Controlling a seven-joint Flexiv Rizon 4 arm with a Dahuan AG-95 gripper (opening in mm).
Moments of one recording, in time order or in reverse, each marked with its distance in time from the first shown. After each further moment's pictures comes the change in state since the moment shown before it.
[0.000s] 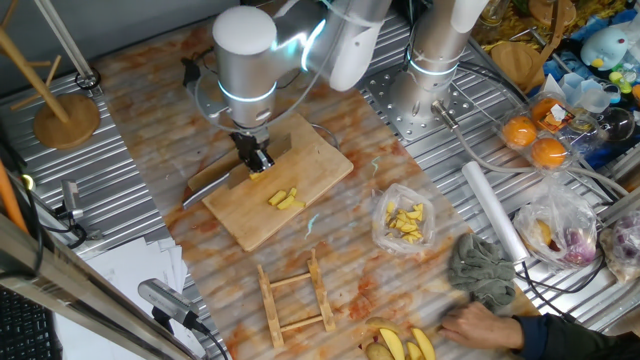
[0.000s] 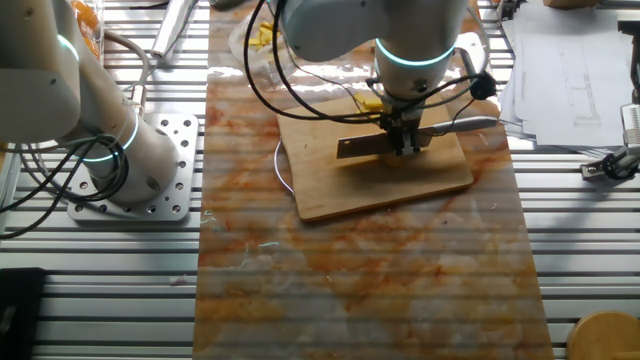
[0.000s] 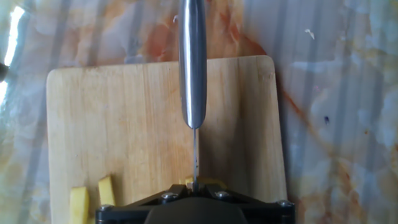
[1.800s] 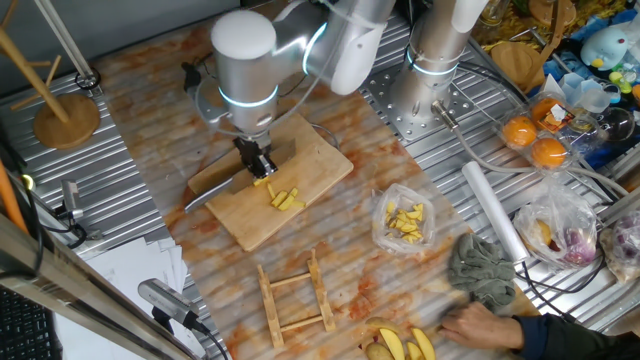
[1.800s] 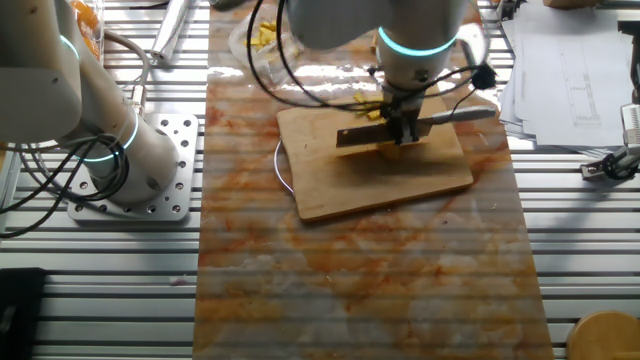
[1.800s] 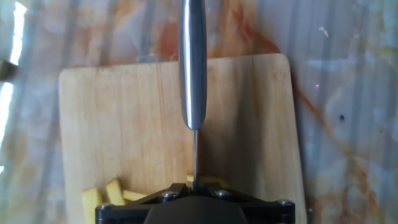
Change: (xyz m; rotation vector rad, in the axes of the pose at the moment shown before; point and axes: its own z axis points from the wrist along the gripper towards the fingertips) arm 0.004 0.020 -0.018 -0.031 0.006 0.021
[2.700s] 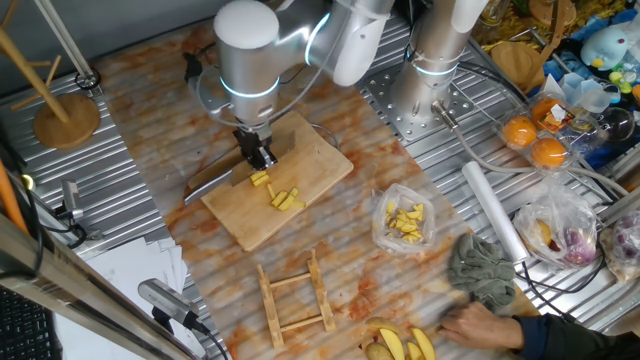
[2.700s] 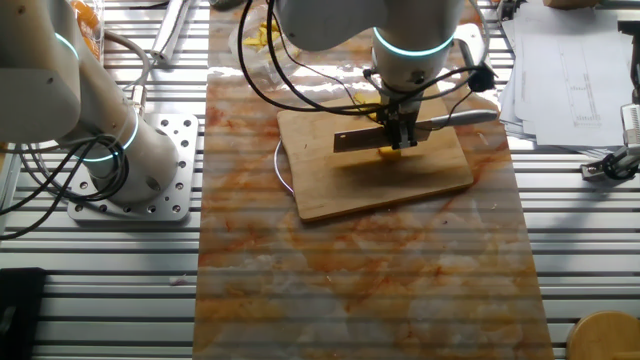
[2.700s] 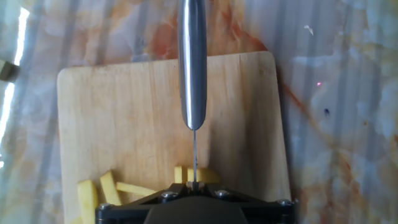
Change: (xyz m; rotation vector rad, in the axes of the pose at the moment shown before) arm -0.002 -0.016 0.014 0.011 -0.001 -0.014
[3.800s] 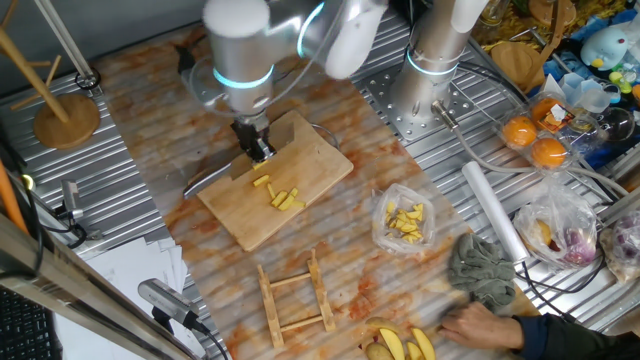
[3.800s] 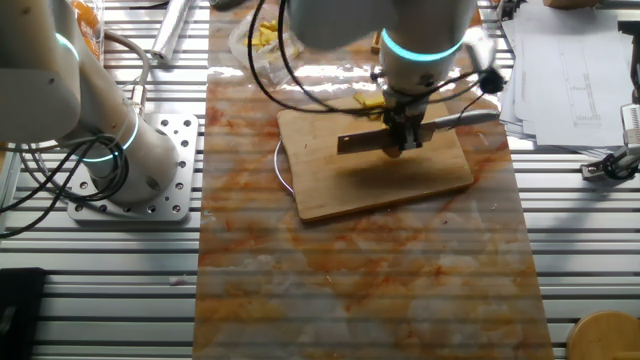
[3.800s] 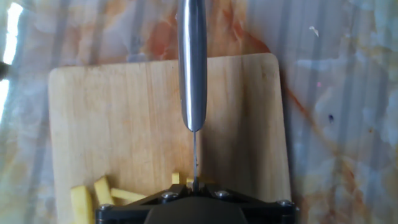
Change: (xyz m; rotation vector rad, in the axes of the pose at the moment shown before) arm 0.011 -0.004 -0.034 -0.017 0.018 -0.020
